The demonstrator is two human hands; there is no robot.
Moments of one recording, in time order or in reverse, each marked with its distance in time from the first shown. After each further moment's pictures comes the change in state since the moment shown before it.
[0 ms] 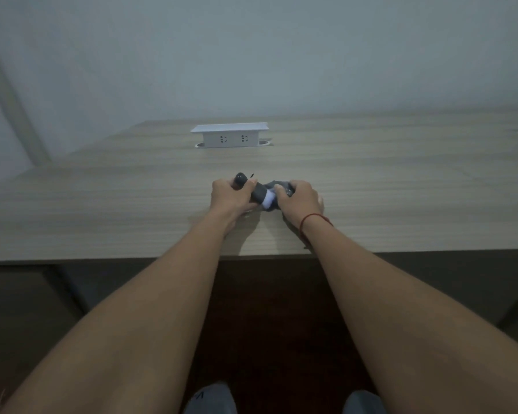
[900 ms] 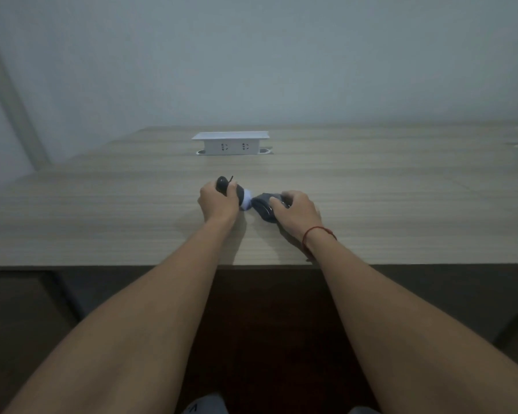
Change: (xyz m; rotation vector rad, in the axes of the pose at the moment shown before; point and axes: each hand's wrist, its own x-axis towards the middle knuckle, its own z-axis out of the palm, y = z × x) left_hand 0.012 -0.004 -0.002 0.220 0.410 0.156; right_hand -0.005 0.002 -0.002 0.005 -0.128 -0.053
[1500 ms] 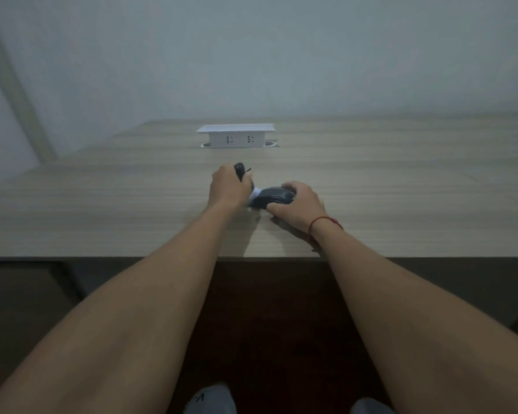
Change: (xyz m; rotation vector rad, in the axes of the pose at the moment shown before) left_hand 0.013 0.009 -0.006 0.346 -0.195 0.291; right_hand 0.003 0.002 0.006 0.043 -0.089 -0.010
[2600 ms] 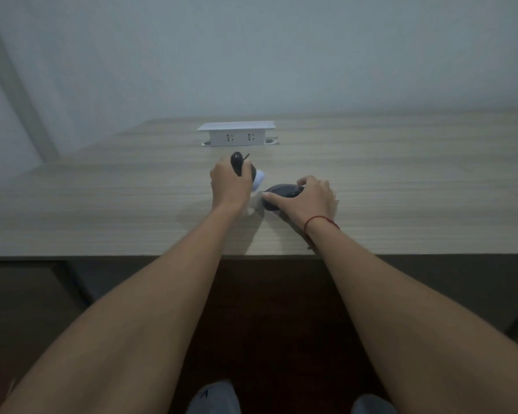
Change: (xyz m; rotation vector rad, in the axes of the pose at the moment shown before) left_hand -0.008 0.007 0.004 -0.177 0.169 0.033; right_hand 0.000 -0.001 0.000 -0.184 0.295 0.073
